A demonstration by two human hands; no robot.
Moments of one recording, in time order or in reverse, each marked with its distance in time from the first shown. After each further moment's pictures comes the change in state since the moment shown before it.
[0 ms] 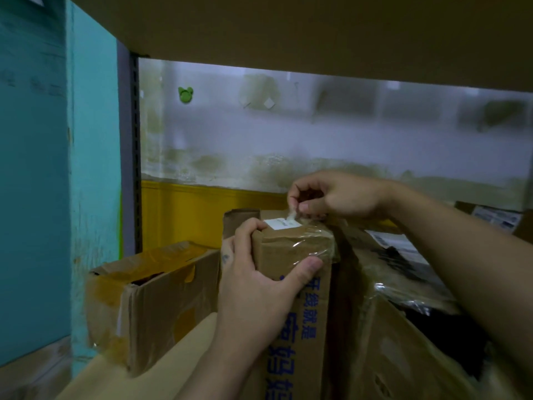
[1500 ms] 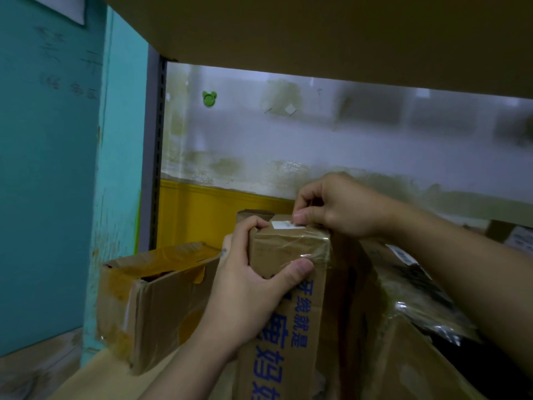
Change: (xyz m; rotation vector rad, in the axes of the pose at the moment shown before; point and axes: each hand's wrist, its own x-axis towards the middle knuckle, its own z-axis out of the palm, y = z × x) left_hand 0.016 -0.021 -0.015 -0.115 -0.089 0.000; right_hand 0.010 -0.009 0.018 -0.238 0.228 -0.100
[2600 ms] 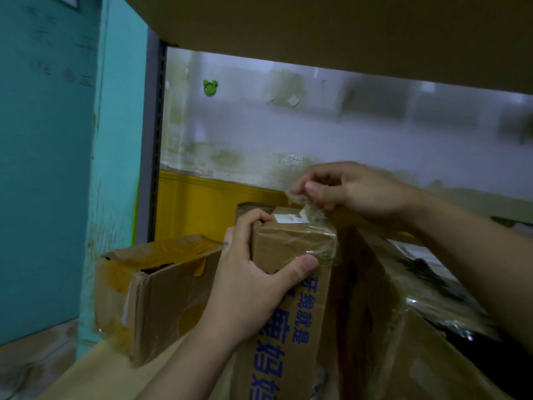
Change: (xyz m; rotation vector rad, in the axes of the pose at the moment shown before) left_hand -0.001 -0.001 -0.004 -0.001 -0.017 0.024; right_hand -0.004 0.002 -0.007 0.336 -0.022 0.069
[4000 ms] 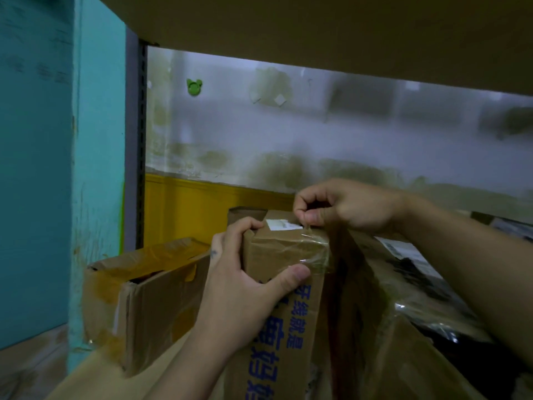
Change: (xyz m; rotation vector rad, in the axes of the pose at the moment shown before) left_hand -0.002 0.006 -0.002 0.086 0.021 -0.036; right_hand -0.002 0.009 -0.008 -0.042 -0.302 -0.062
